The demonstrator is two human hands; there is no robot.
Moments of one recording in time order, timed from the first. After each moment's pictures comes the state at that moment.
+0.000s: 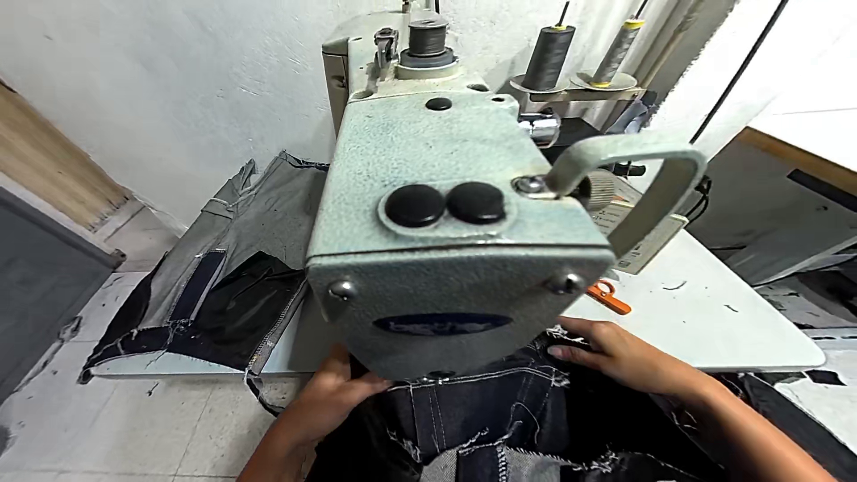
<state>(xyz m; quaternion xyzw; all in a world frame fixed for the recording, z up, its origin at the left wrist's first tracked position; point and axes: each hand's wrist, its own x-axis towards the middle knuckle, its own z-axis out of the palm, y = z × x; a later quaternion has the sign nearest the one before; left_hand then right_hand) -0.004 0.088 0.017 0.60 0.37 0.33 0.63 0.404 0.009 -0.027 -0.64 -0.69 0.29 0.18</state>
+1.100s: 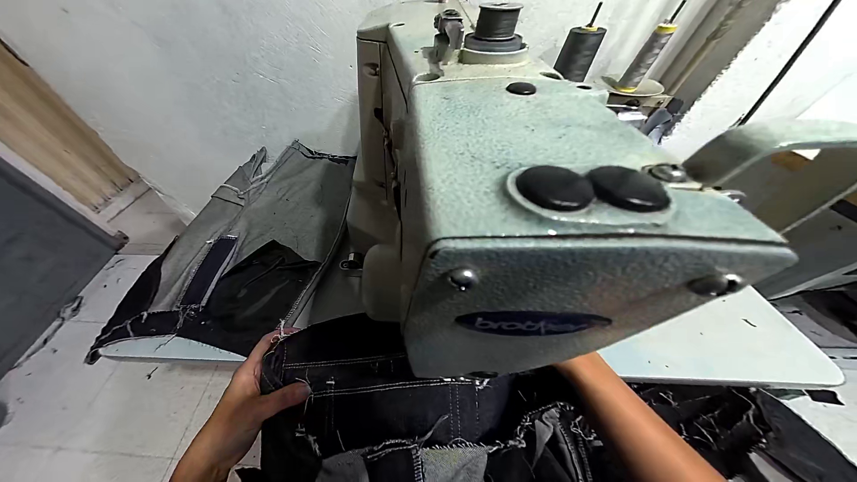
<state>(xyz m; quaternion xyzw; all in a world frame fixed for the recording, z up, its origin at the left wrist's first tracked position) -0.117 0.113 -0.027 0.57 0.41 0.43 0.57 0.262 0.063 0.031 -0.65 -0.70 0.19 0.25</state>
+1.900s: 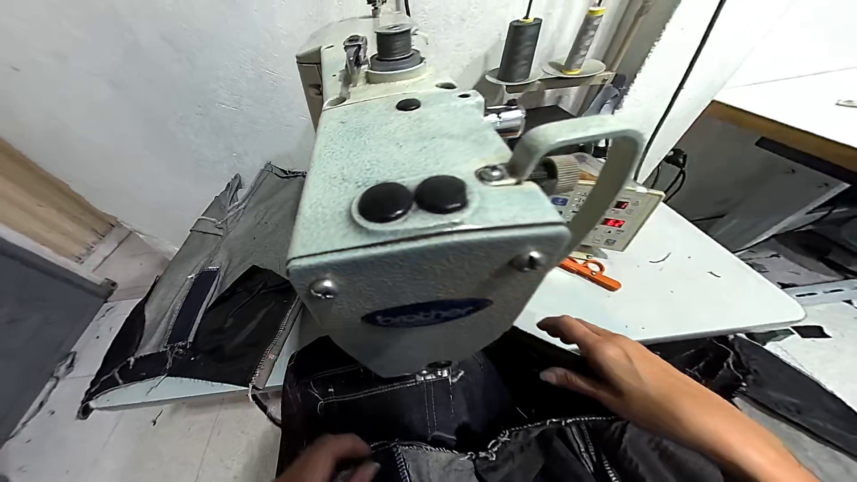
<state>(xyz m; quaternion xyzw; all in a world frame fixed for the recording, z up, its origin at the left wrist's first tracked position) -0.063 0.026 0.022 0.83 0.38 0.27 0.30 0.333 -0.034 0.001 -0.70 -0.68 0.14 0.19</state>
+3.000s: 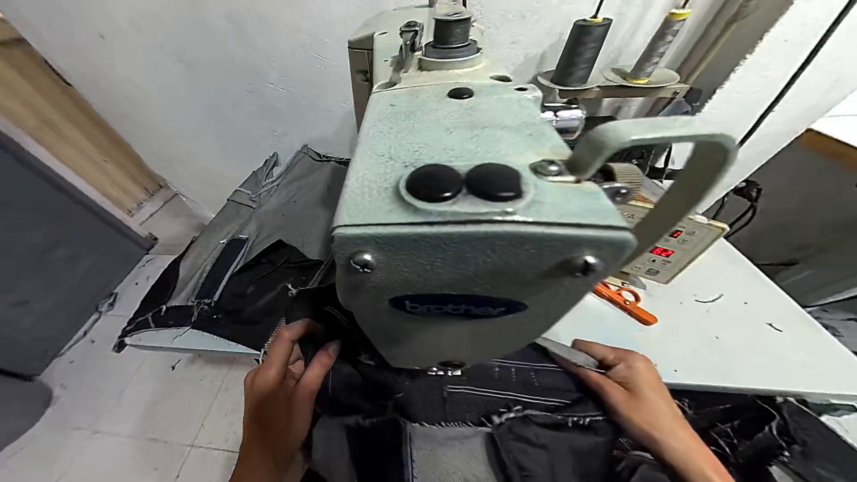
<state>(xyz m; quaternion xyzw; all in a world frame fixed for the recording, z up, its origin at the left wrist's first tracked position) -0.040 0.082 0.003 0.71 0.47 0.50 0.17 0.333 -0.013 -0.035 -0.68 -0.60 0.12 0.41</state>
